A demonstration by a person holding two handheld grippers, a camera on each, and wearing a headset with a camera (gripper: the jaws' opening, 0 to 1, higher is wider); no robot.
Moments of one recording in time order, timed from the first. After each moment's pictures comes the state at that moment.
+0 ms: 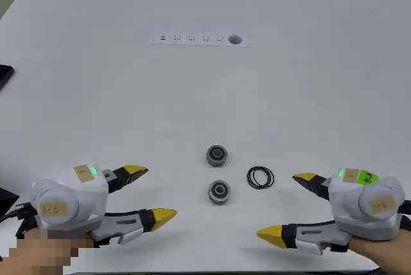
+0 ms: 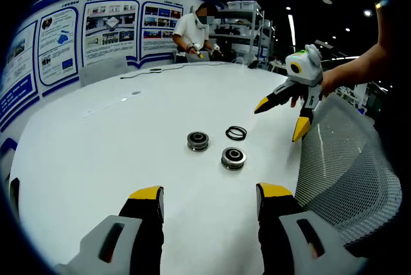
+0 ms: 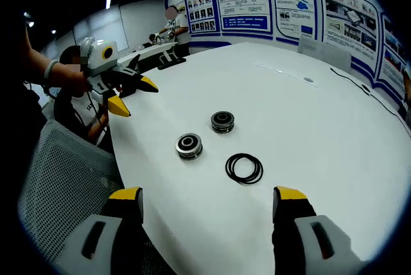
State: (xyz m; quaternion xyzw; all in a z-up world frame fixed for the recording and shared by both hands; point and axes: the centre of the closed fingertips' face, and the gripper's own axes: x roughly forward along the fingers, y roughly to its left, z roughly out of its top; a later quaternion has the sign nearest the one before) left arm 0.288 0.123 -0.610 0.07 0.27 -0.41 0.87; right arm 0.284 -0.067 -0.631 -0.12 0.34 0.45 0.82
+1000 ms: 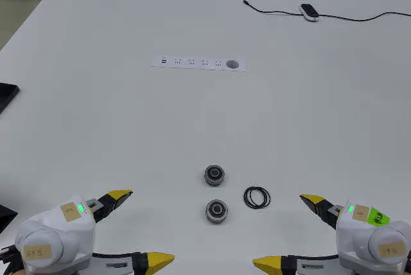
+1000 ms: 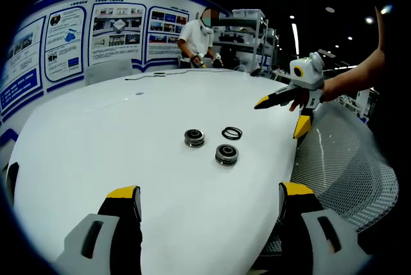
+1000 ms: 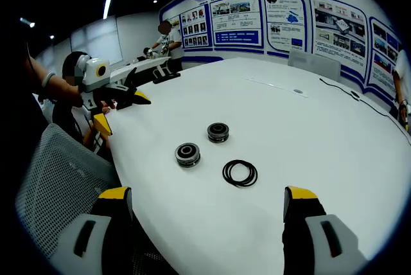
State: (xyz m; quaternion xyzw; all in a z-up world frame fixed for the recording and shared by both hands) left arm 0.267 0.131 -0.612 0.04 0.25 -0.40 0.88; right arm 0.282 -0.072 -0.616 -0.10 0.29 0.43 0.85
